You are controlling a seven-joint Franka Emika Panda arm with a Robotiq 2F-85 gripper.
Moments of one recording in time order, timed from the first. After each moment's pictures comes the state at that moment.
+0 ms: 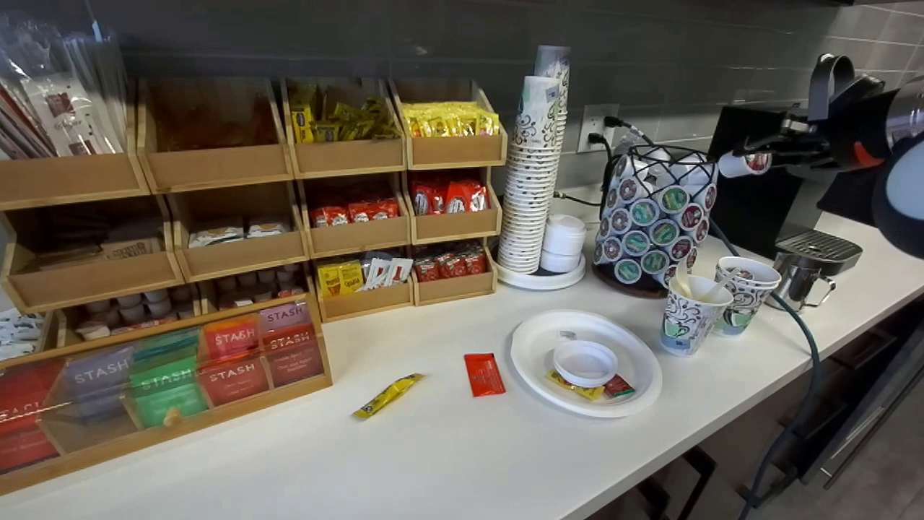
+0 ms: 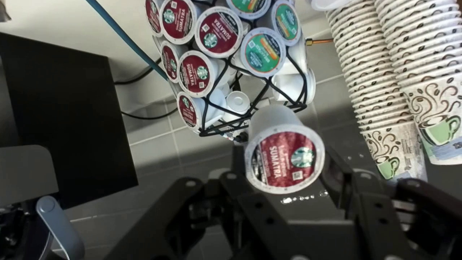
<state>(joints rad) -0.13 -0.05 0.28 -2.76 0.56 3.97 0.05</state>
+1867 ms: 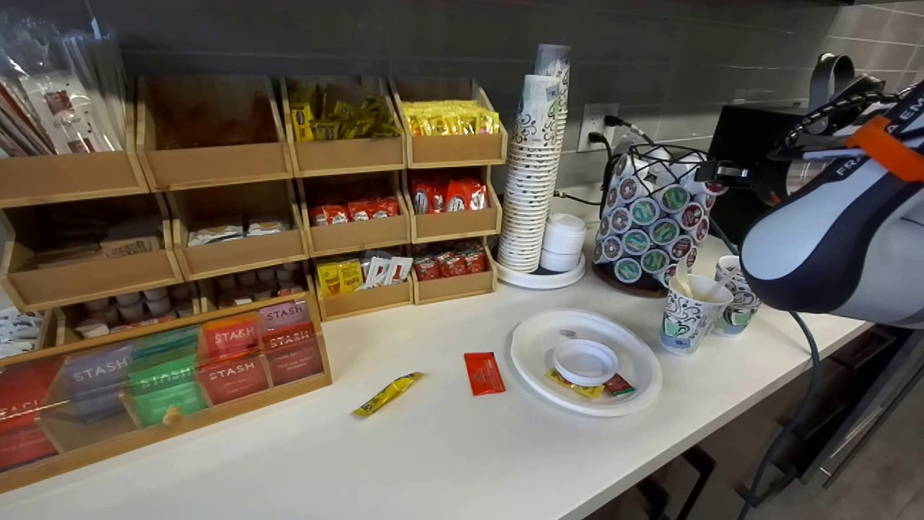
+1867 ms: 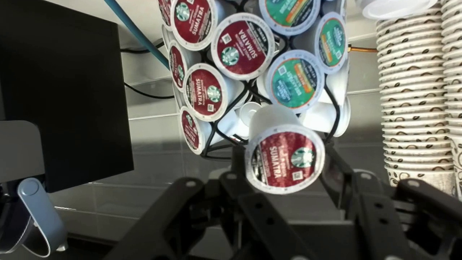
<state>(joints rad) 0.10 0.32 0.05 -2.54 0.60 4.22 -0.07</state>
